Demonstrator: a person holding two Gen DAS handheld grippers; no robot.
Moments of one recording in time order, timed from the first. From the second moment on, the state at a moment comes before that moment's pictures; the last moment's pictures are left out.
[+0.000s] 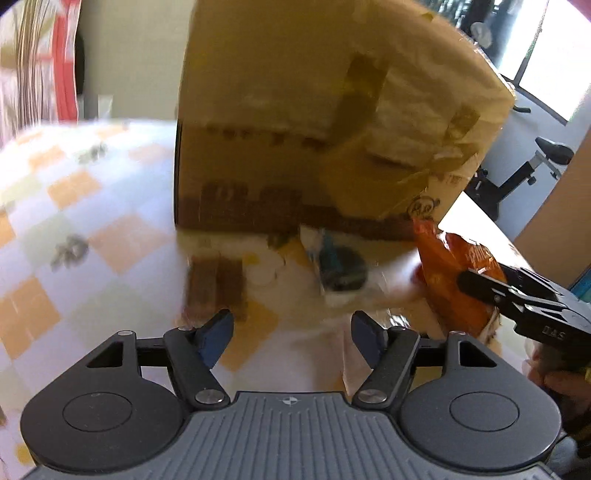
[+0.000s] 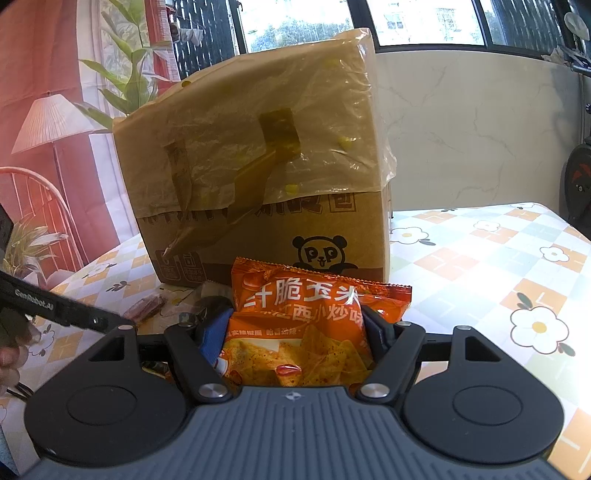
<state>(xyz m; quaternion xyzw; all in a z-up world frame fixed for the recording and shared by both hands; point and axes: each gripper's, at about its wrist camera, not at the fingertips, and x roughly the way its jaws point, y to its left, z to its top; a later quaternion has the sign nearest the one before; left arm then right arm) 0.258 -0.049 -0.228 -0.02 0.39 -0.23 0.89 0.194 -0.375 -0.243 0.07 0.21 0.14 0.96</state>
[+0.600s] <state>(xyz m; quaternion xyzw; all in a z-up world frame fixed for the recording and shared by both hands) 0.281 -0.052 -0.241 0.05 0.37 -0.14 0.92 0.194 -0.377 -0.243 0.07 0.22 0.15 0.96</state>
